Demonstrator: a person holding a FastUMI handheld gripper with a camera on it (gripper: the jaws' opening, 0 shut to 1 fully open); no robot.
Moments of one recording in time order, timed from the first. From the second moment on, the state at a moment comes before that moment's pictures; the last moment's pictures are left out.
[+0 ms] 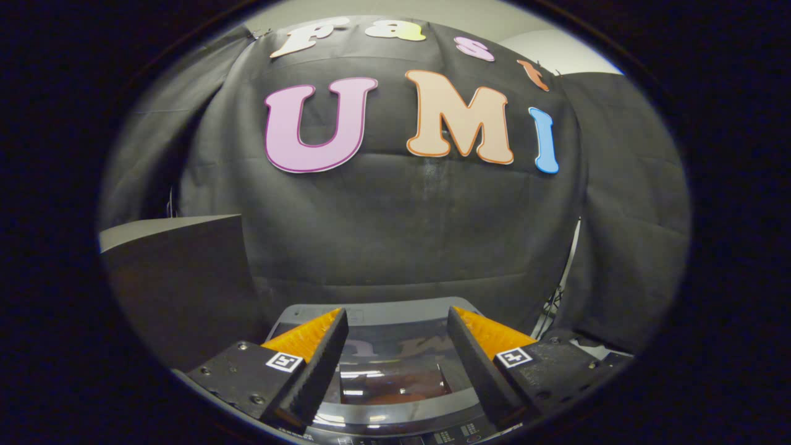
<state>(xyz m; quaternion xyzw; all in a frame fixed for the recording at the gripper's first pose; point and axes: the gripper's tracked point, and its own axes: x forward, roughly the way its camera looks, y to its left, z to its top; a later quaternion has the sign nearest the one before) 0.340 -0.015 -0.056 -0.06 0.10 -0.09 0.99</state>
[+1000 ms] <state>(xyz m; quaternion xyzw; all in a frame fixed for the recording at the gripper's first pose) 0.253 -0.013 -0.068 -0.06 0.13 -0.08 0.99</state>
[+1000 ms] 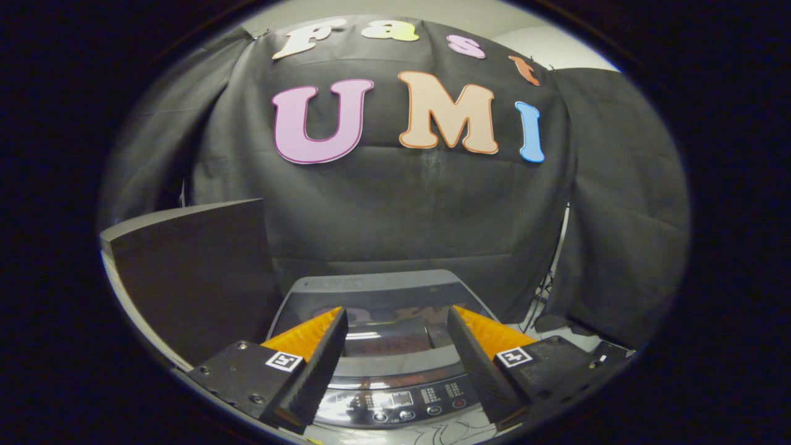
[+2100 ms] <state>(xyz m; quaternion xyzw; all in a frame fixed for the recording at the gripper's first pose) 0.107 -0.021 -0.037 0.00 0.11 -0.04 0.99</state>
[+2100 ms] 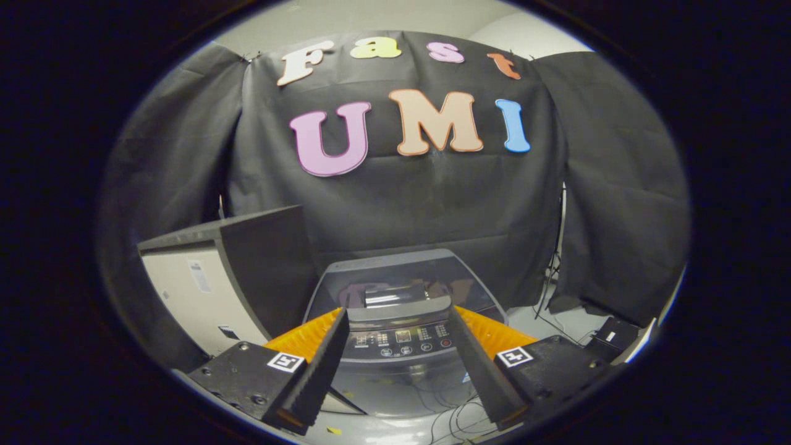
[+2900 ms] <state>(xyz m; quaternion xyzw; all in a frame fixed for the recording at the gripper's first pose) 0.040 -0.053 -0.001 0.05 0.07 0.03 1.00</state>
